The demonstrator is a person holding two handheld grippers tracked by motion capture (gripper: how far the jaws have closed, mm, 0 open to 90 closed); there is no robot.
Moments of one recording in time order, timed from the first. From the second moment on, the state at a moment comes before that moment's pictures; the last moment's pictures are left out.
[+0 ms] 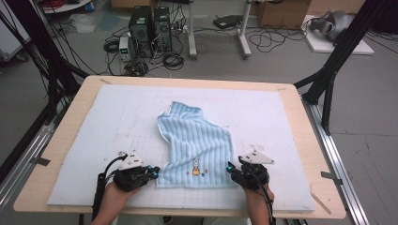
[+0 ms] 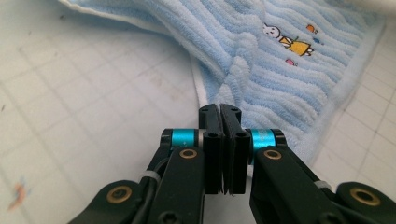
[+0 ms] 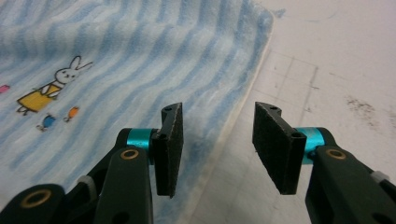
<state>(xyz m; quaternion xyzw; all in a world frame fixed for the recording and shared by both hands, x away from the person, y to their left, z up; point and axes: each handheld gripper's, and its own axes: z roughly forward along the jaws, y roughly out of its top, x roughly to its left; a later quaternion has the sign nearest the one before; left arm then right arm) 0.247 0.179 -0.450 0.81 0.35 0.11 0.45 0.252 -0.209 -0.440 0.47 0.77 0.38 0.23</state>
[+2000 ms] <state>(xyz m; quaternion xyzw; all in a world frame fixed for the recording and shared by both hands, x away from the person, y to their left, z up) 0.317 0.152 -0.452 0.78 0.43 0.14 0.44 0.263 -0.211 -0.432 0.47 0.76 0.41 0.20</state>
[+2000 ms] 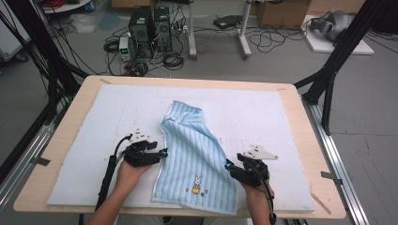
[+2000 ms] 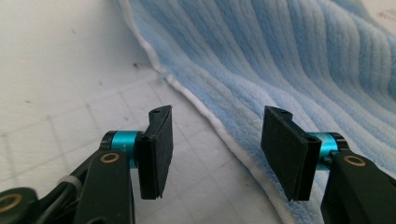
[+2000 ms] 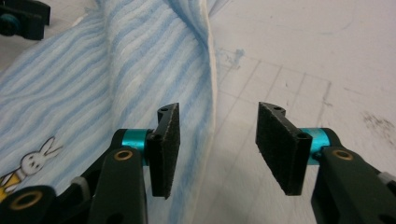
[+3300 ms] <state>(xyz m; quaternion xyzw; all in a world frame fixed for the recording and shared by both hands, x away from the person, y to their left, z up) 0.245 0.178 -0.437 0.79 0.37 0.09 0.48 0.227 -0.217 -0.421 0.47 0.76 0.42 0.17</state>
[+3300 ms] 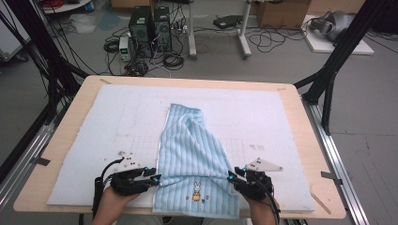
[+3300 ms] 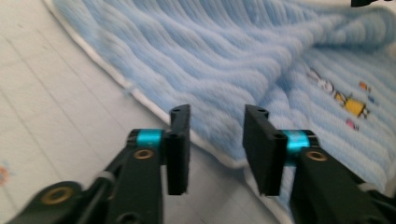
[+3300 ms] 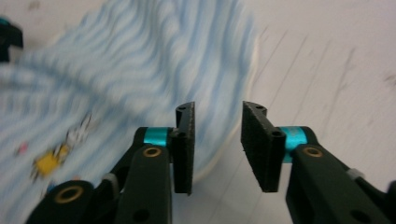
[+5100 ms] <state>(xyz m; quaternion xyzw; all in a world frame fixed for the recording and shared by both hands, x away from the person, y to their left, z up) 0.330 0.207 -0.412 0.74 0.39 0.18 0.51 0.342 -0.191 -0.416 0.42 0.76 0.47 0.14</state>
